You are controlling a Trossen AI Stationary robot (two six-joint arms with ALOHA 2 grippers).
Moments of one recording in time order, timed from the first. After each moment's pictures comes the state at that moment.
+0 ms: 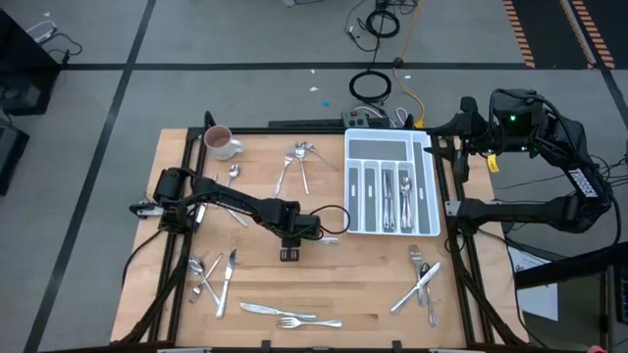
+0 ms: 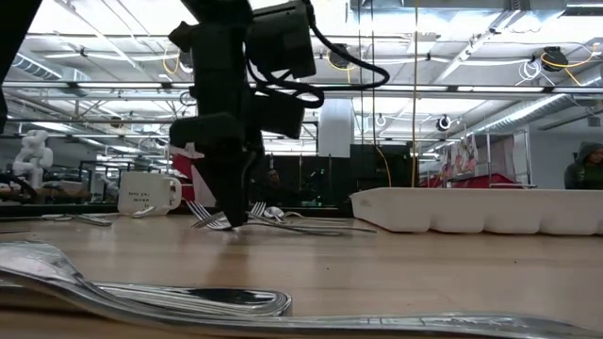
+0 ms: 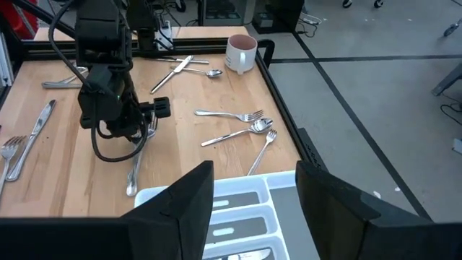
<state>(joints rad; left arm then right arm) -0.12 1.93 1.27 -0.71 -0.06 -0.10 -0.50 0.91 1.56 -1.16 -0.16 -0.22</state>
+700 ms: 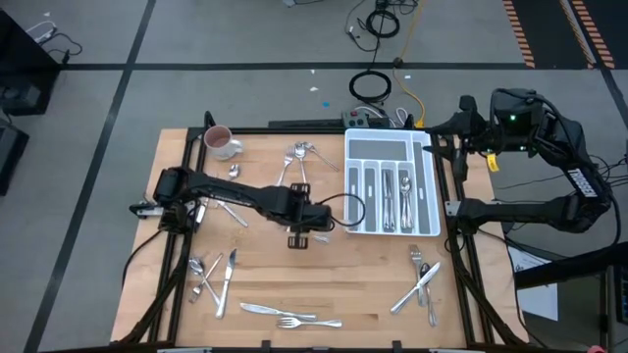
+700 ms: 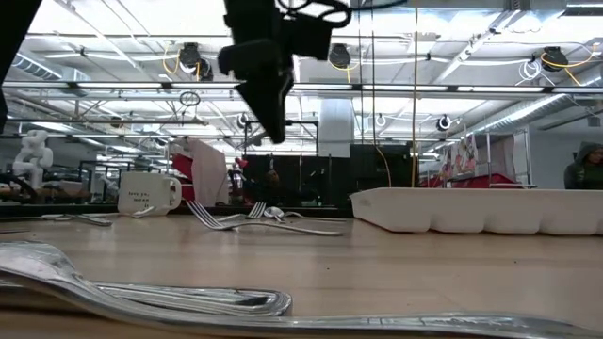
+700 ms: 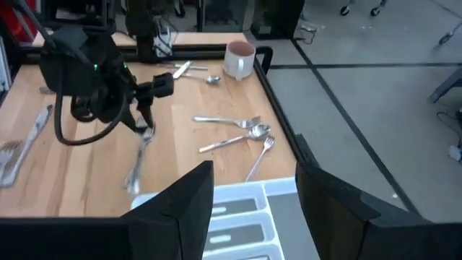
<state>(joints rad) -0.11 1.93 1.63 -1.03 -0.29 0.01 -0.50 0.92 1.55 -1.12 -0.16 -0.22</state>
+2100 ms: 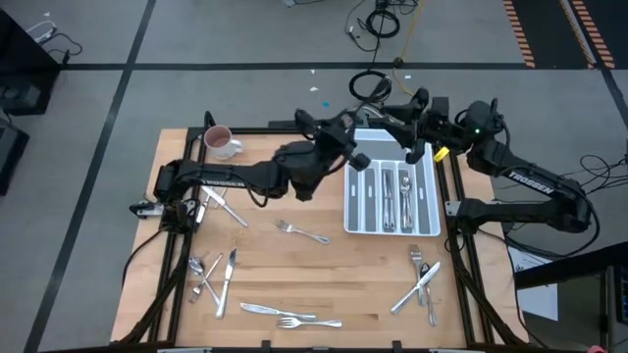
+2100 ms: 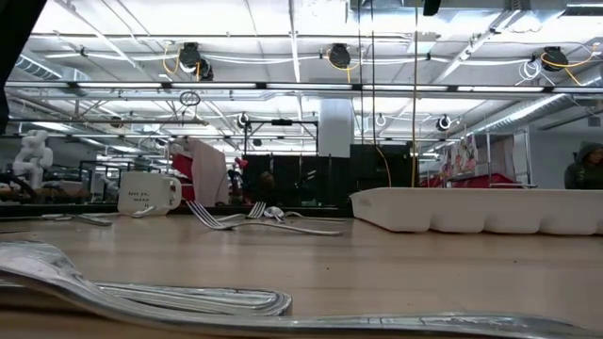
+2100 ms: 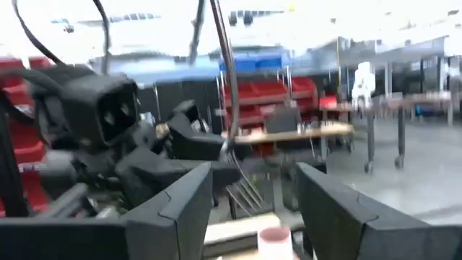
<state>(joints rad) -0.03 1.91 1.88 0.27 -1.00 0.49 -0.50 0.92 0.96 0.23 -0.29 0.20</state>
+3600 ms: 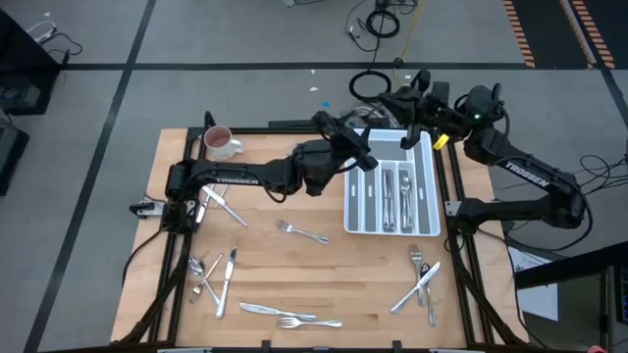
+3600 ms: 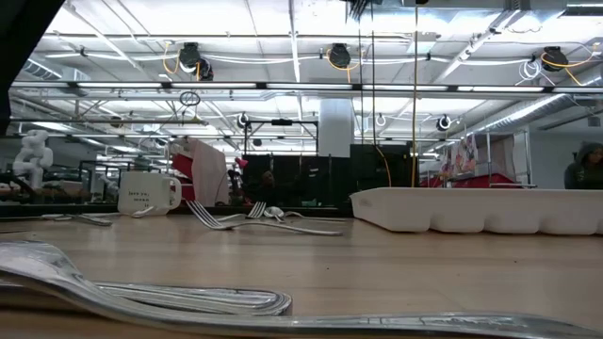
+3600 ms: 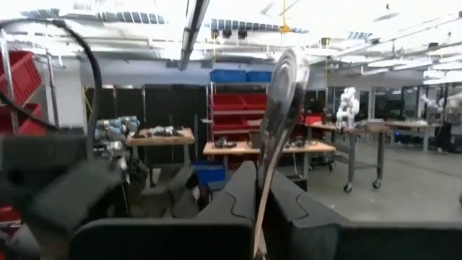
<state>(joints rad) 0.01 1.99 1.88 0.27 -0.91 0.52 -0.57 1.02 1.11 0.22 -0.32 0.12</state>
